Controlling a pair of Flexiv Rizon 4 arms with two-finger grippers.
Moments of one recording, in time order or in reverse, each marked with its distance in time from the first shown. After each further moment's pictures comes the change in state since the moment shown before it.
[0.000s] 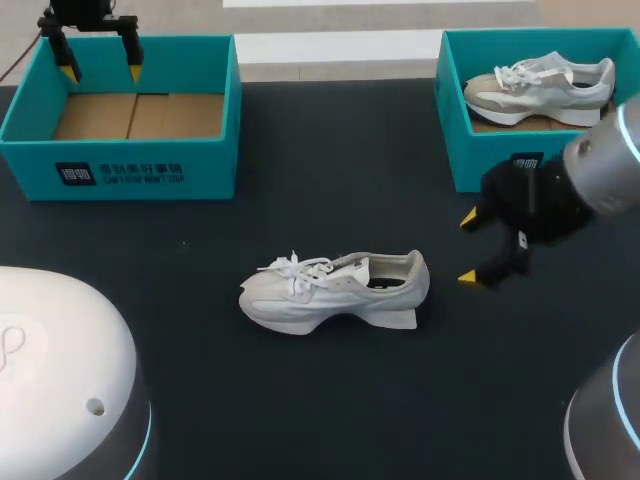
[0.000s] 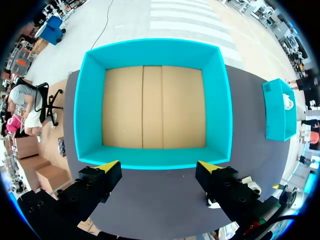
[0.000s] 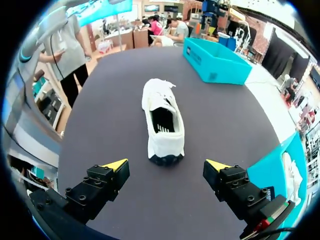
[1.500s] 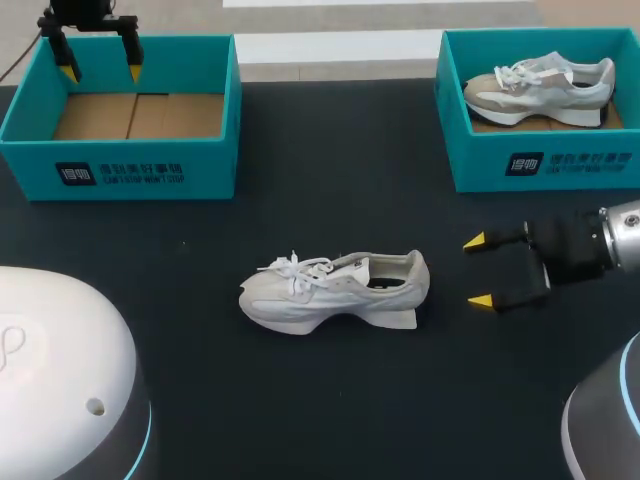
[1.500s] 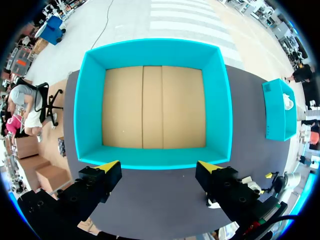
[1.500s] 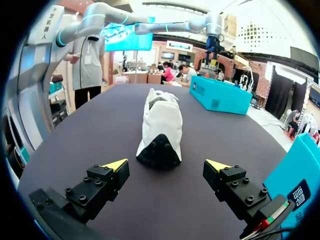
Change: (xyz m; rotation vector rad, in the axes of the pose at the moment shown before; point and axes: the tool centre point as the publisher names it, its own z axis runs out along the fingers) left arm 0.000 0.000 0.000 0.000 0.000 0.000; right arm -0.021 -0.058 0.066 -0.475 0.045 -0.087
